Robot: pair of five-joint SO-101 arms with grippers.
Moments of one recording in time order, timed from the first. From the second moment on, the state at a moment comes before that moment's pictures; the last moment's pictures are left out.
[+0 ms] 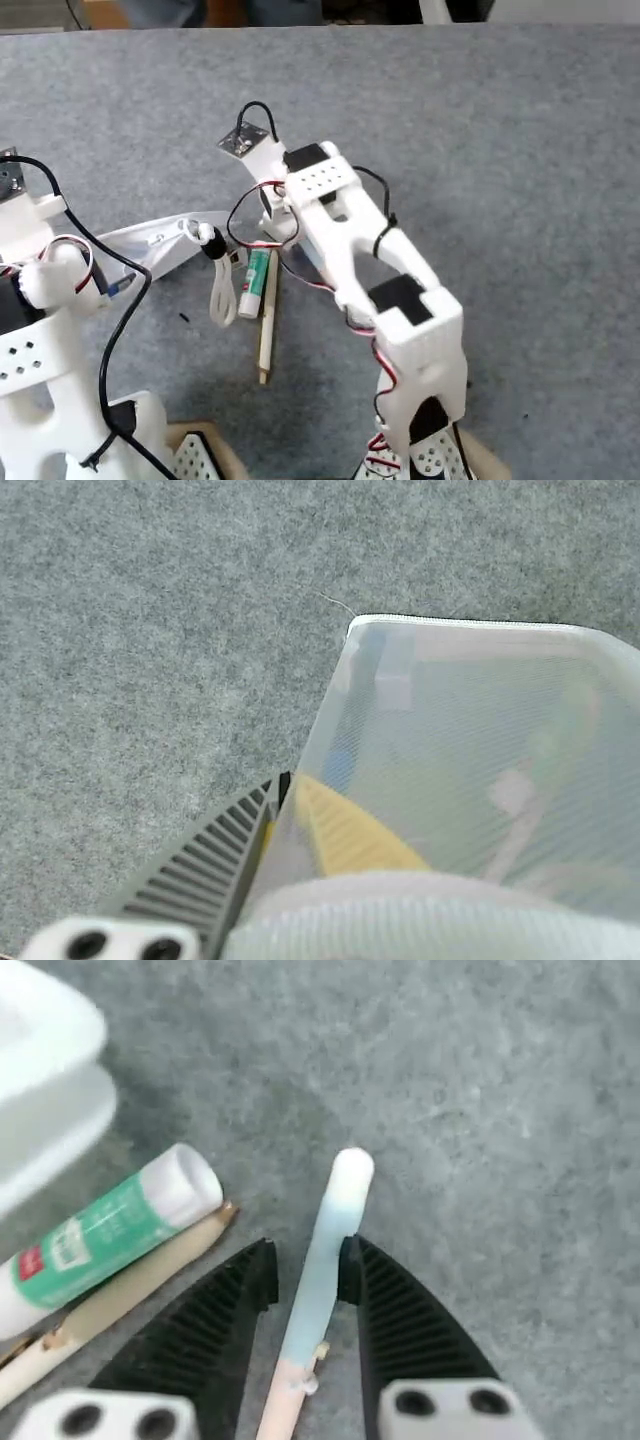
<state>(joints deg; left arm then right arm) -25.7 -44.1 24.8 100.2 5.2 -26.6 28.2 -5.8 71.2 21.5</state>
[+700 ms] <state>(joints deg) -25.7 -44.1 24.8 100.2 5.2 -23.8 37.6 -13.3 72.0 21.3</state>
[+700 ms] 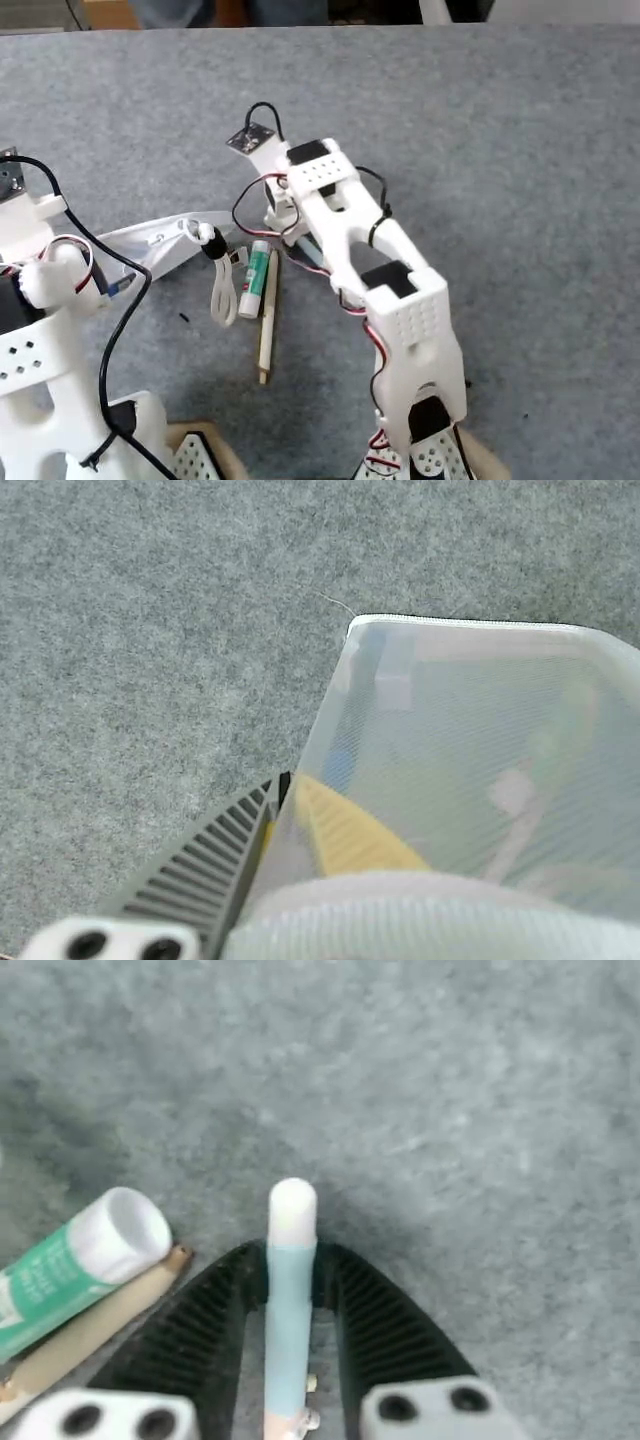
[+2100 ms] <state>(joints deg) -25.7 -44.2 25.6 100.2 5.2 -31.8 6.2 -38.8 83.5 15.5</state>
